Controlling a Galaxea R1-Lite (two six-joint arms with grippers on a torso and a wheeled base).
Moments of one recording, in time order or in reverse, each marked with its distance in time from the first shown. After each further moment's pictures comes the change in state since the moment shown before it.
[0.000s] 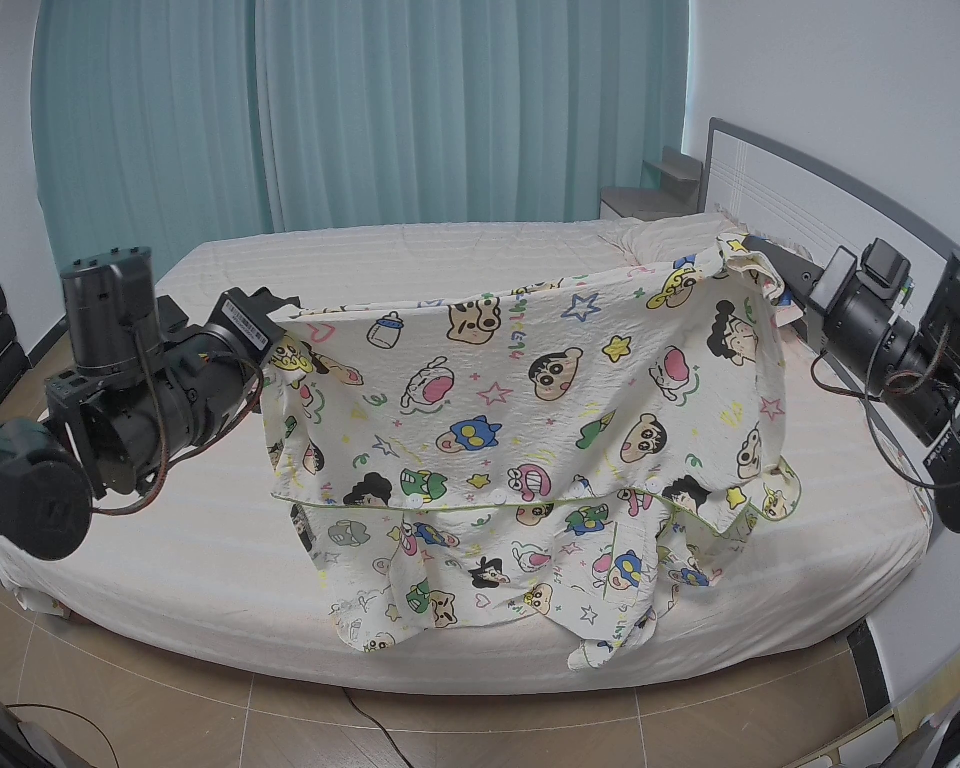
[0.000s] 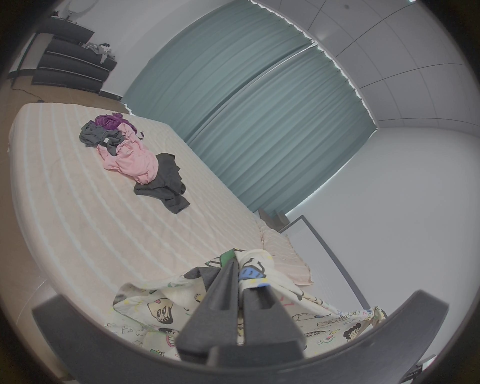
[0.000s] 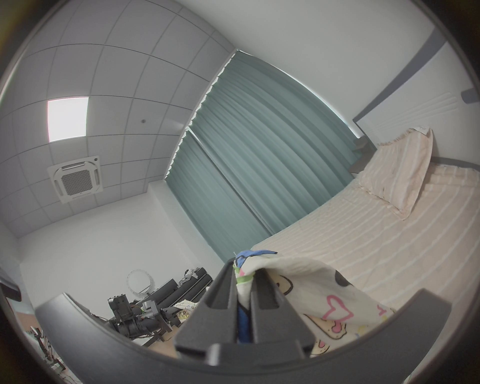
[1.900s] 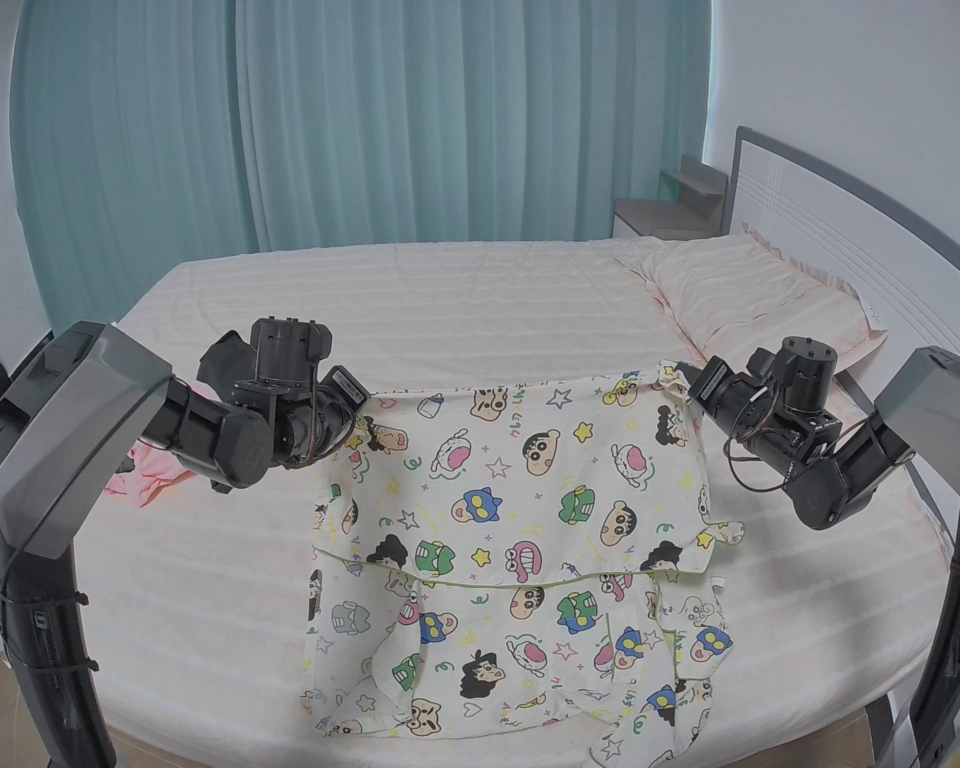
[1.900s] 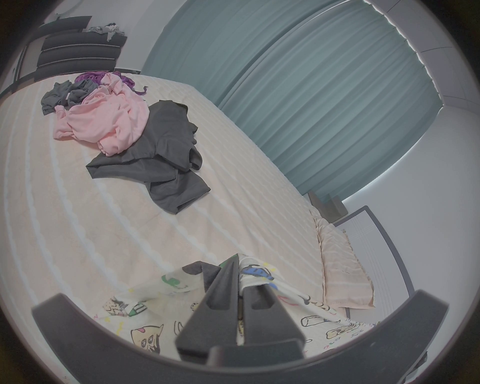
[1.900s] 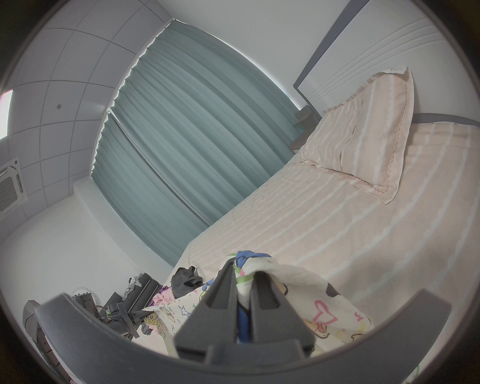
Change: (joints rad) left arm 0.114 0.629 -0.464 0.173 -0.061 -0.061; right arm -0.075 0.588 -0.210 -0.046 -0.178 0.018
